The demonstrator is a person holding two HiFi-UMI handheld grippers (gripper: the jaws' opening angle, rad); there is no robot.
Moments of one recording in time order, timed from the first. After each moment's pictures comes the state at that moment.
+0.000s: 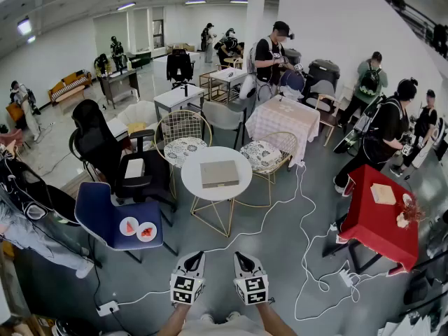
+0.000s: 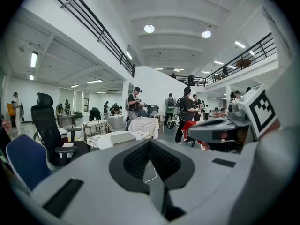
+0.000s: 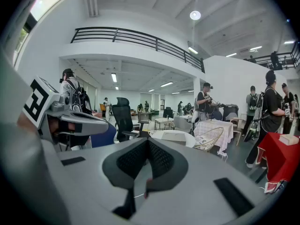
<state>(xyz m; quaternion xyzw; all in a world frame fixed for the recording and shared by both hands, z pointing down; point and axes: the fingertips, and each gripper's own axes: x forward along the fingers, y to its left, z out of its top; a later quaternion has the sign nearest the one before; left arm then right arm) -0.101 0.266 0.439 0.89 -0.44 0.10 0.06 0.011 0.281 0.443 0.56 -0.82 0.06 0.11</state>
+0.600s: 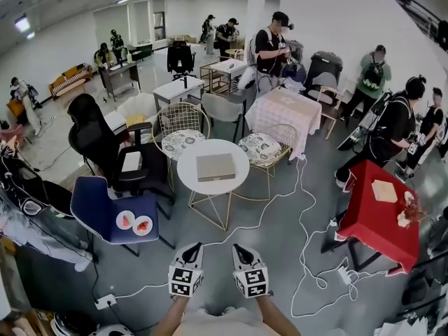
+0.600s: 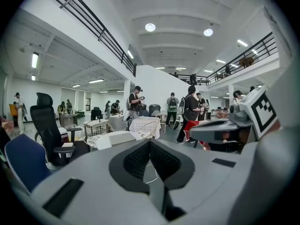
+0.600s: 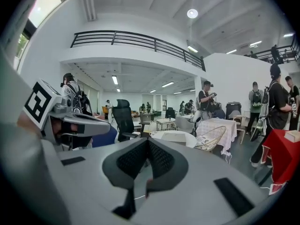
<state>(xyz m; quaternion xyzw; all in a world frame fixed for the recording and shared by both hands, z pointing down) -0.065 0.243 0.441 0.88 -0.45 0.10 0.06 0.047 0.260 0.446 0.55 -0.83 0.07 0.10</state>
